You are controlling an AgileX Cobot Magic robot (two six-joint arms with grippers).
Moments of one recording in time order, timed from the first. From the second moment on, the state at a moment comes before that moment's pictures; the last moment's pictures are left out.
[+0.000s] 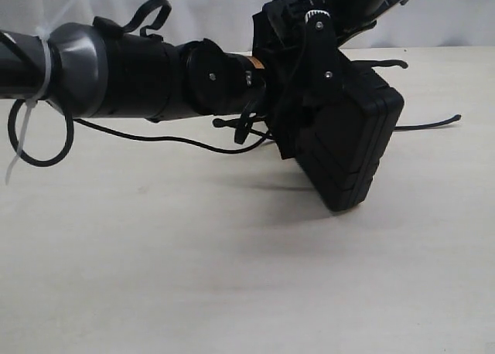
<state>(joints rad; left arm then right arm) -0.79 1.93 -1.29 -0.63 -0.04 1.44 0.31 1.96 -1.87 0.06 1.17 -0.06</state>
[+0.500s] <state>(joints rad) -0.69 1.92 -1.29 -0.64 0.12 1.37 0.31 1.95 -1.84 0.06 1.13 -0.06</state>
